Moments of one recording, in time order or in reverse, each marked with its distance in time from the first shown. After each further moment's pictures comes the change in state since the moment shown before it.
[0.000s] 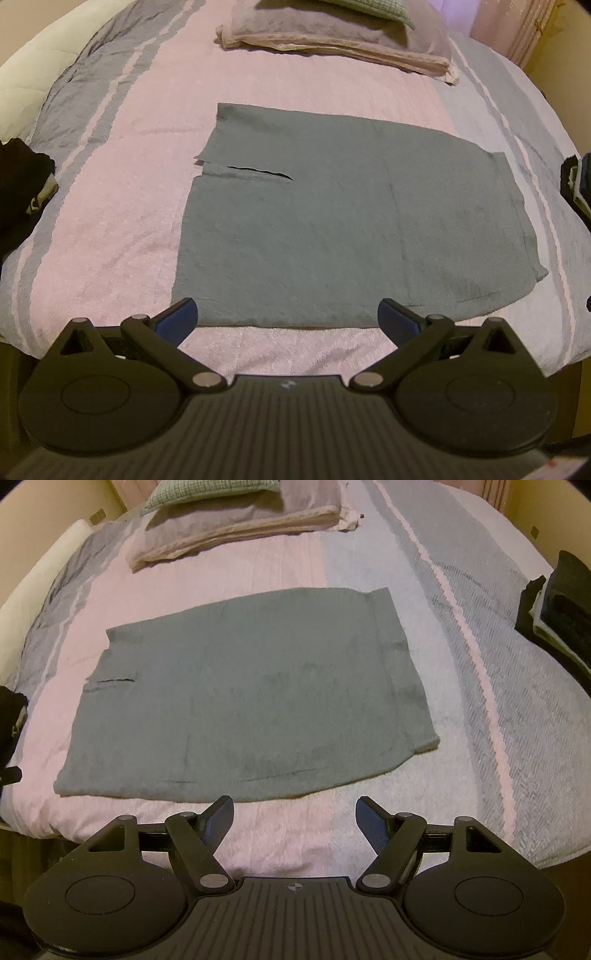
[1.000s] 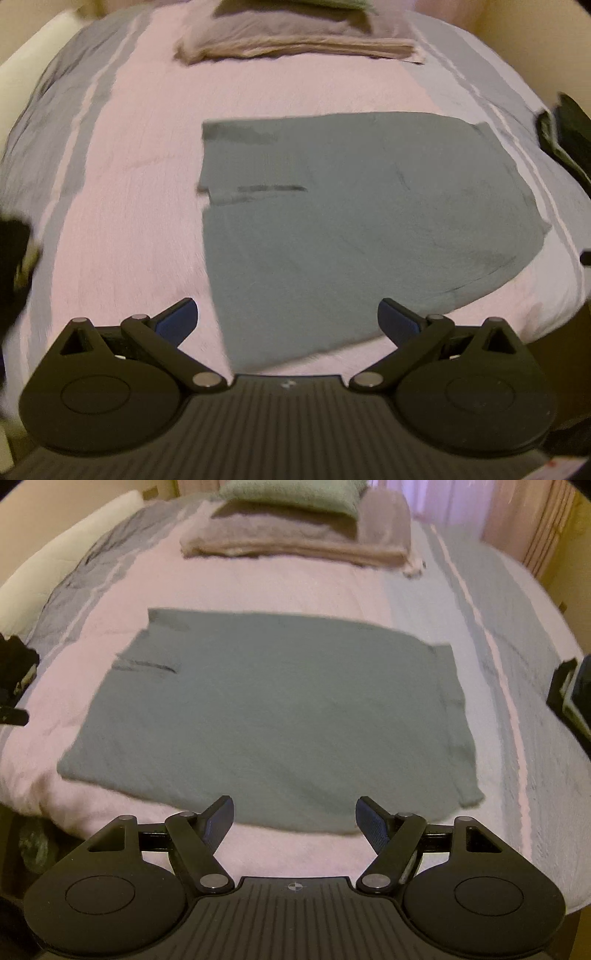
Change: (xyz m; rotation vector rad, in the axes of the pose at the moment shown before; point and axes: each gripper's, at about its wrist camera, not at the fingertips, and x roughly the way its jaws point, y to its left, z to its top) left arm 0.034 0.097 0.037 0.257 -0.026 -0.118; right arm 0.030 0.134 -0.017 -0.194 -0.117 -0.066
